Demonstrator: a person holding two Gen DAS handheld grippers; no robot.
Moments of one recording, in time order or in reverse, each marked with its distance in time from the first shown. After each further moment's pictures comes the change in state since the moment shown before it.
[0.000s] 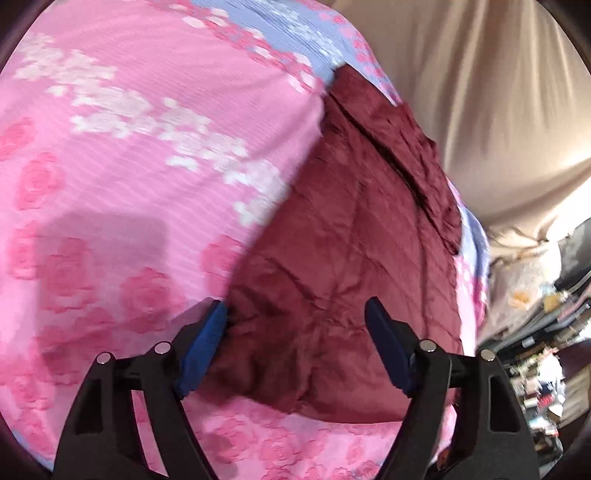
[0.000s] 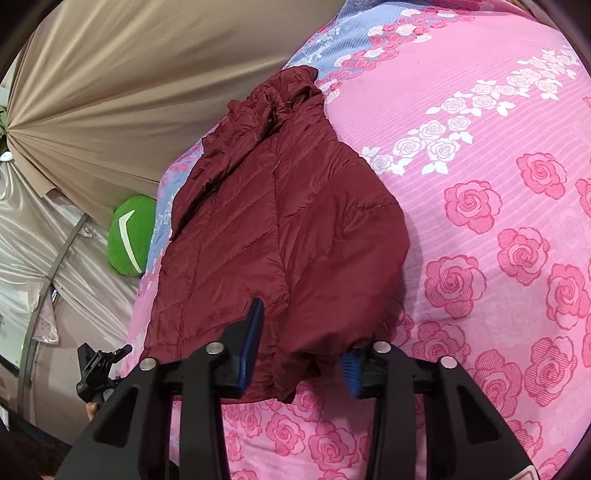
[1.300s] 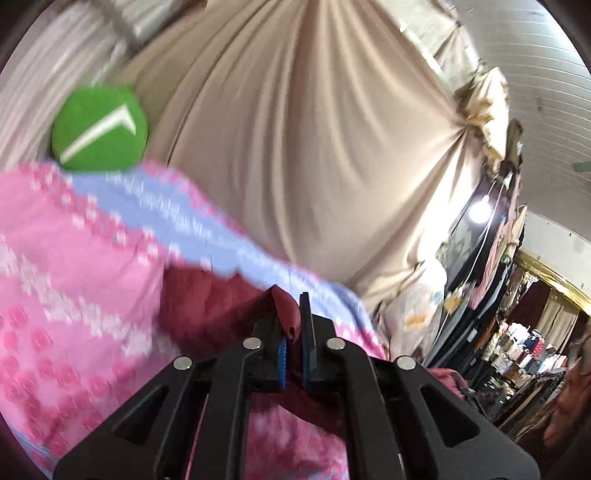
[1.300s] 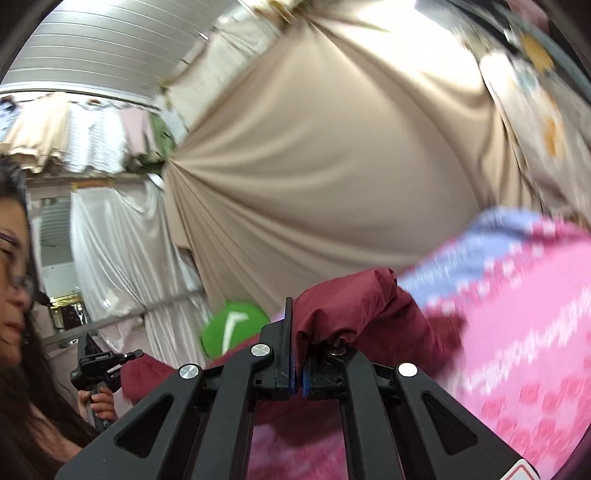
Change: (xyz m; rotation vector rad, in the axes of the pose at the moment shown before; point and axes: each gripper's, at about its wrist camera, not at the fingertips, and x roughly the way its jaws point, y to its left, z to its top) left arm -0.217 -0.113 -0.019 0.332 -0.491 -0.442; right arm -0.211 0.108 -0.017 -0.428 -0.678 0.376
